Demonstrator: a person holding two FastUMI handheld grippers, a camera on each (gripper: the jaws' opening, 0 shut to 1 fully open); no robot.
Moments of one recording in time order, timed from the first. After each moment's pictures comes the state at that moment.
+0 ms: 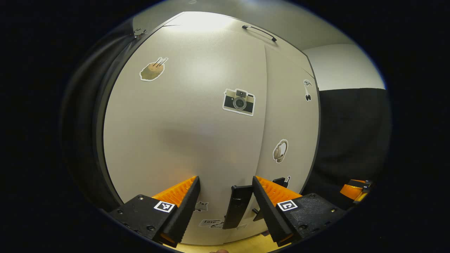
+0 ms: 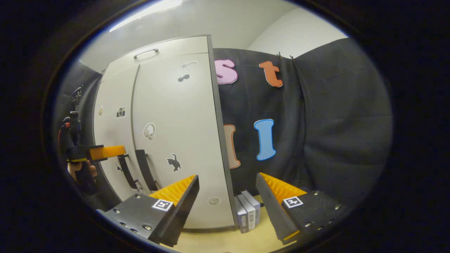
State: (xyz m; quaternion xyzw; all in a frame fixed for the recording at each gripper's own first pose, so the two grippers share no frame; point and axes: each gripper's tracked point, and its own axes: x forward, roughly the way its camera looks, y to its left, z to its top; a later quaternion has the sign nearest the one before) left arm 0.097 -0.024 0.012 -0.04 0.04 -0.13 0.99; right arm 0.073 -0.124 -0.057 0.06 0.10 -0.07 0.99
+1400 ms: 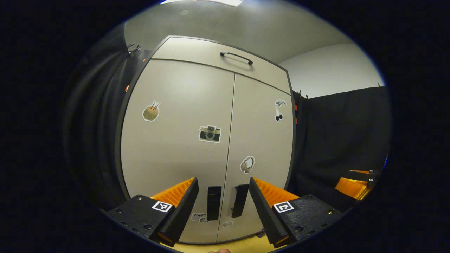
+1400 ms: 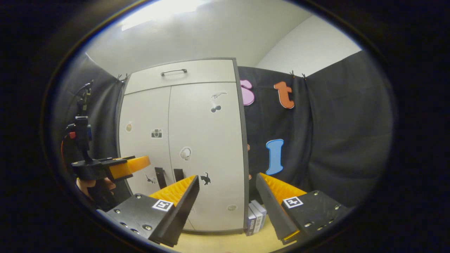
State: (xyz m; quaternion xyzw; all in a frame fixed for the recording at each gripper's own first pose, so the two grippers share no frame) left arm 0.016 -0.047 0.074 -0.02 -0.01 -0.14 0.99; right arm 0.015 -0.054 0.043 0.03 0.05 -0.04 1.00
